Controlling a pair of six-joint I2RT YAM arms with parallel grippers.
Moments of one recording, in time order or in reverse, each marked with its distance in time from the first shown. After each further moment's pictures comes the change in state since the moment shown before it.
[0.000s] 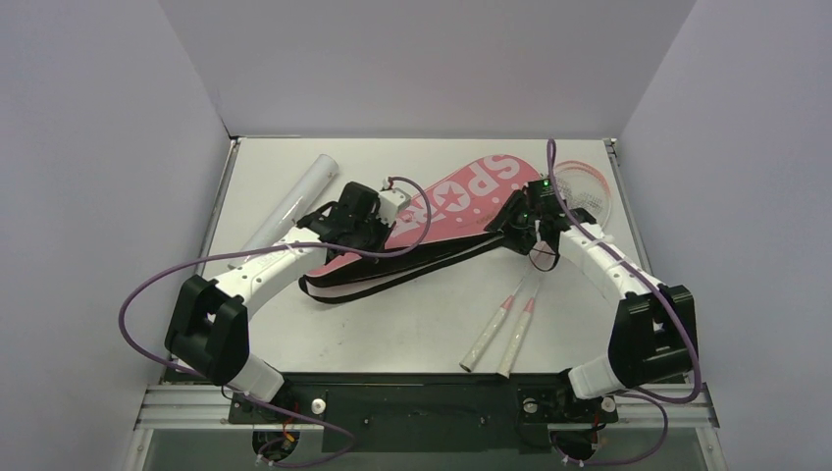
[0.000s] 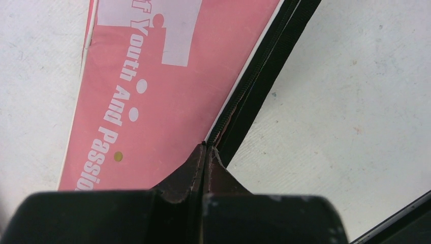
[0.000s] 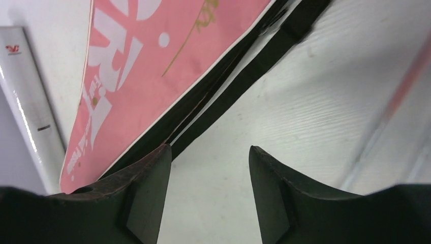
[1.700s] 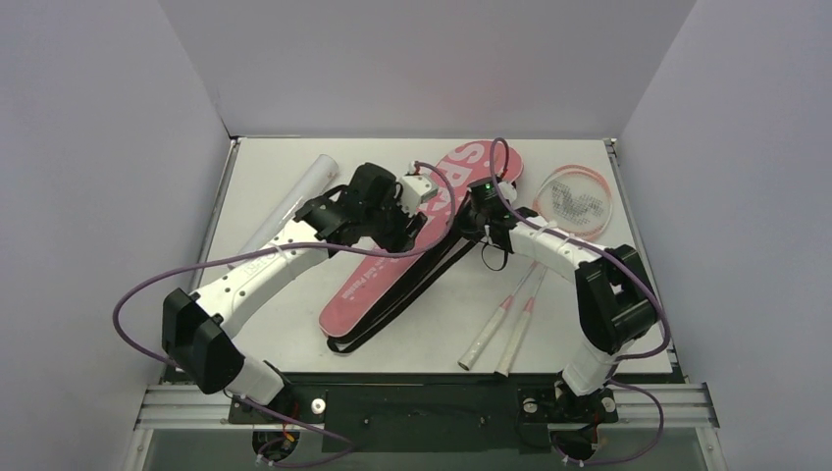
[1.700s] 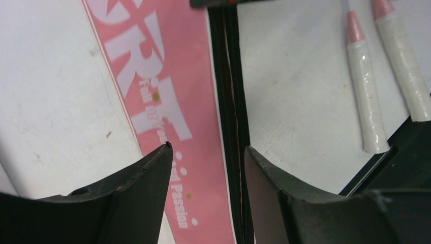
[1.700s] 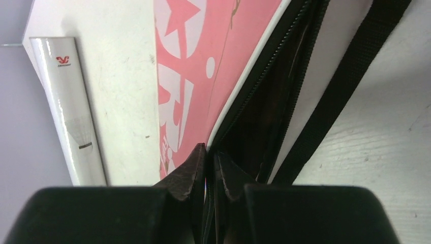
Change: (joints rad) left arm -0.116 -0.050 0.239 -0.206 0.031 0.053; right arm 0.256 0.260 0.055 0.334 0.142 0.285
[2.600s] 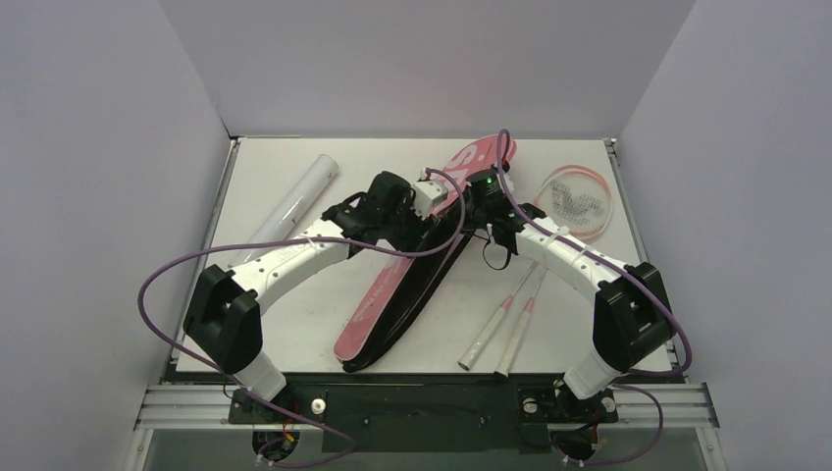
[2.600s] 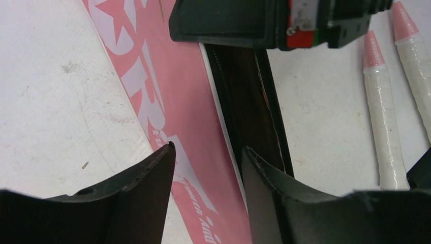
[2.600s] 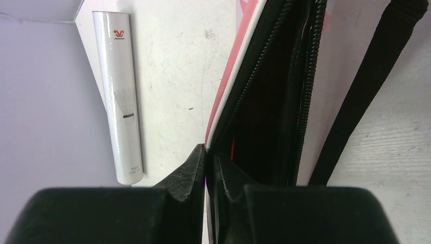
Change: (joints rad) left arm -0.032 0.135 -0.046 0.220 0.000 -0.036; right arm 0.066 -0.122 0.061 -0.089 -0.015 0.017
